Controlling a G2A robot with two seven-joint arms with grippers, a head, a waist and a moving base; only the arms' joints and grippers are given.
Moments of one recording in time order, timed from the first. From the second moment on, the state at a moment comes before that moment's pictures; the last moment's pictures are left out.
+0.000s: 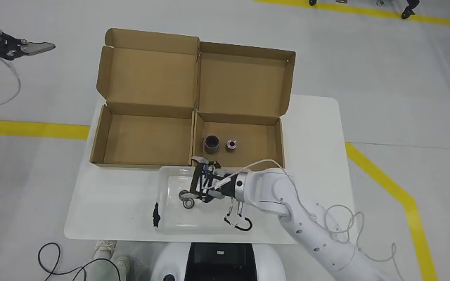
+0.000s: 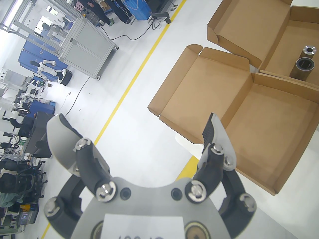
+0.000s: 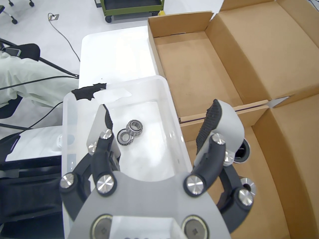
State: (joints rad) left arm 0.56 -0.16 -1.11 -1.50 0.89 -0.82 -0.11; right arm -1.11 -1.31 0.75 -1.72 -1.22 -0.64 0.43
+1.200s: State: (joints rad) left arm 0.56 -0.16 -1.11 -1.50 0.89 -0.82 -0.11; right arm -0.98 -1.45 0.48 -1.36 -1.20 -0.38 0.53
